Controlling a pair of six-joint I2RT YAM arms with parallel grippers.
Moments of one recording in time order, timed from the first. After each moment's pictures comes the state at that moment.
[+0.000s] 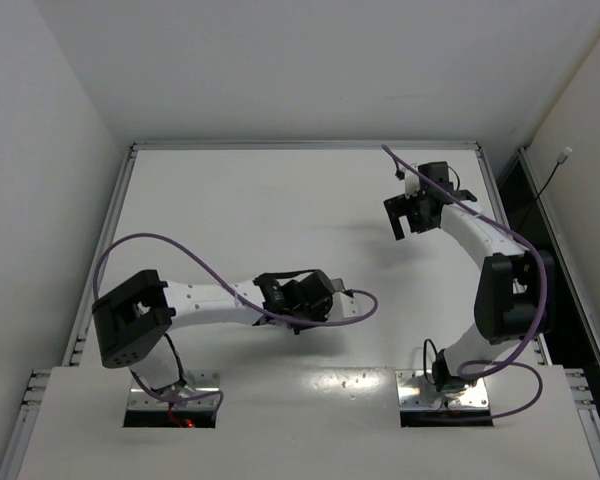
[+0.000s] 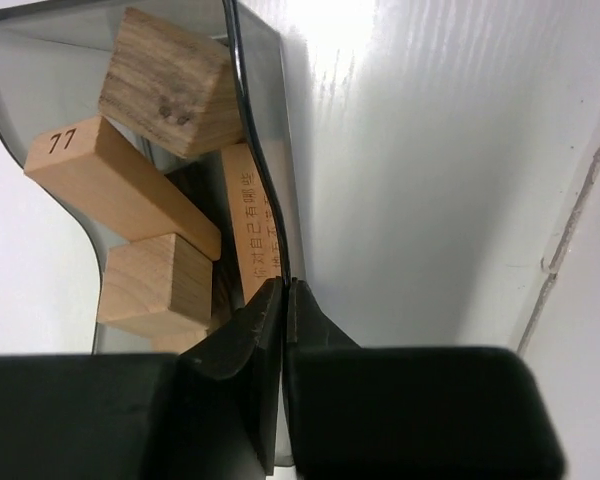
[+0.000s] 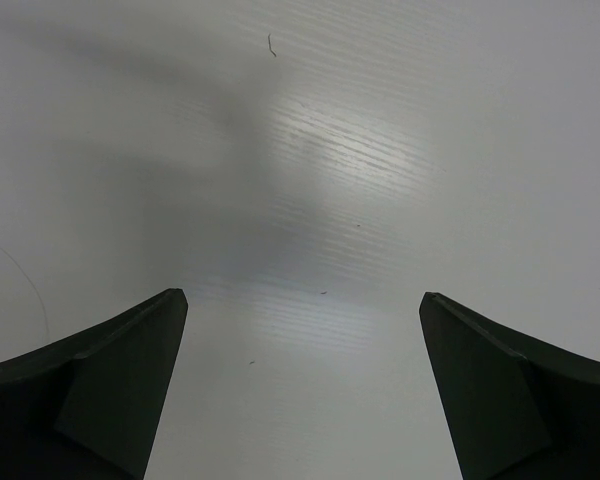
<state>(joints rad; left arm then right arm) -1.13 1.57 0.91 -0.31 -0.03 0.32 0.08 1.62 1.11 -0.47 0.02 -0.25</state>
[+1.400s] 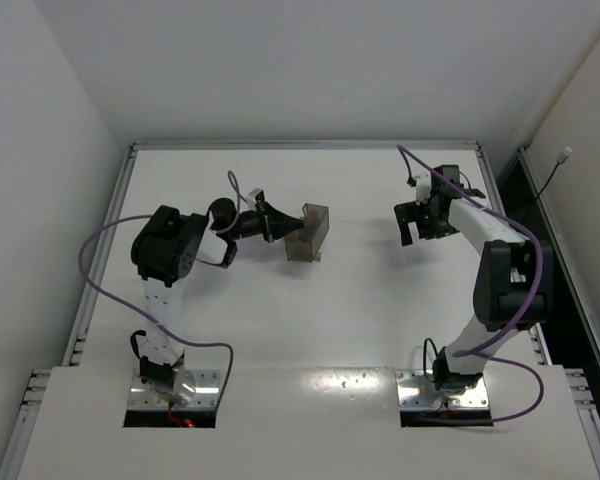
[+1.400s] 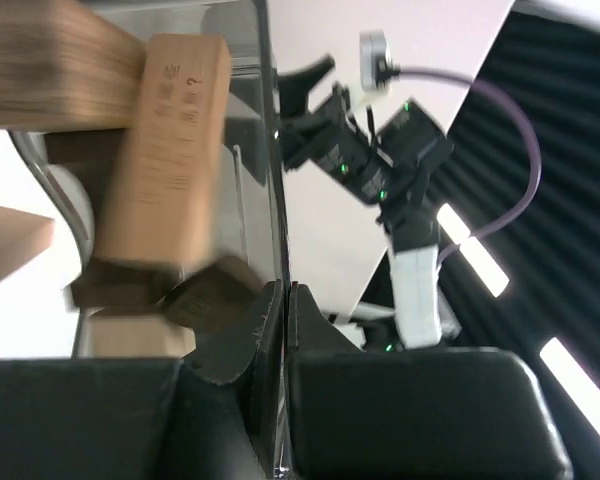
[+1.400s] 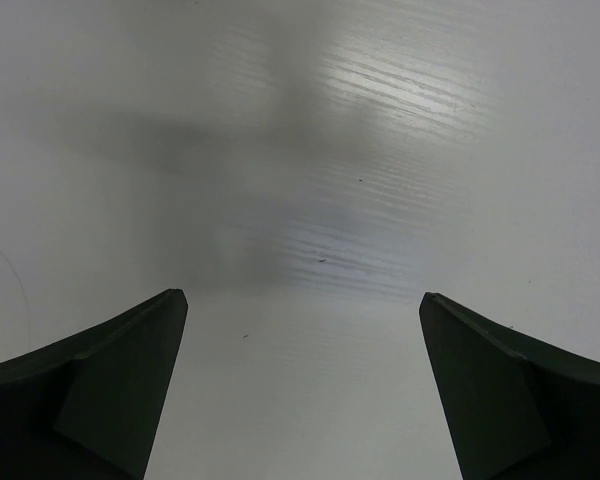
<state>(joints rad) -0.28 2.14 0.92 1.22 0.96 -1.85 -0.02 1.70 1.13 -0.56 -0.07 -0.24</state>
